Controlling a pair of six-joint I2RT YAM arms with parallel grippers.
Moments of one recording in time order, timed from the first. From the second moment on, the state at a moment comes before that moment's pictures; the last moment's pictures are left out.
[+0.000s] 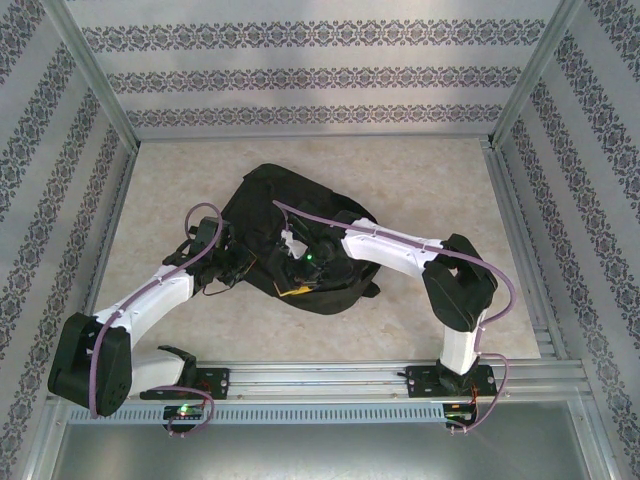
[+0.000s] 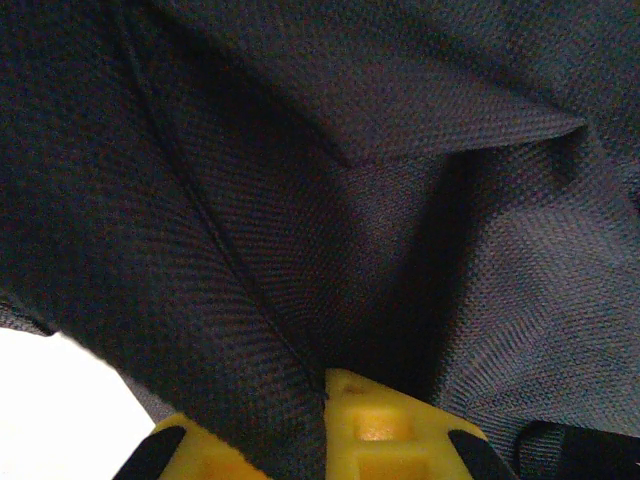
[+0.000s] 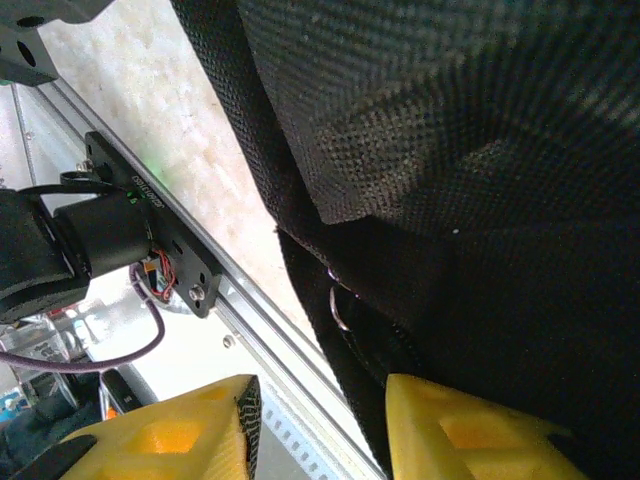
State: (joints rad) left arm -0.29 1.22 0.64 -0.34 0.20 -1.18; right arm 0.85 1.85 1.38 -0.77 -0.67 0.53
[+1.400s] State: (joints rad) left arm -0.29 1.21 0.63 -0.33 0.21 -1.18; right arm 0.87 1.67 1.30 -0.86 -0.61 0.46
